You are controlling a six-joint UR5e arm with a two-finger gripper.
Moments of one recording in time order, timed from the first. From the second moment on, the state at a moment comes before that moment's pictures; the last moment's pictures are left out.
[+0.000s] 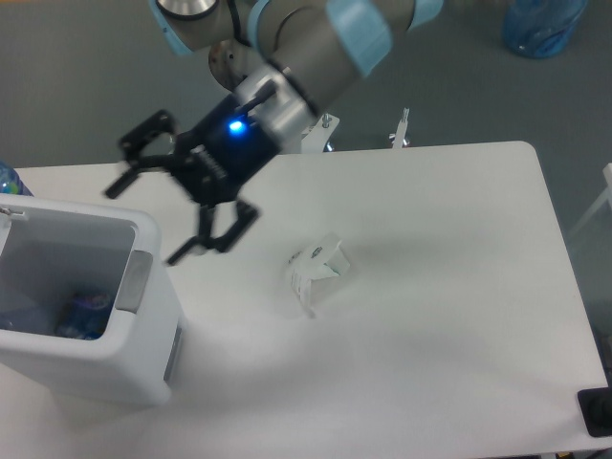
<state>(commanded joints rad) 2.53 -1.65 -1.72 -0.85 0.58 0.76</state>
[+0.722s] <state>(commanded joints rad) 2.52 -1.59 -1.95 -0.85 0.92 0.93</state>
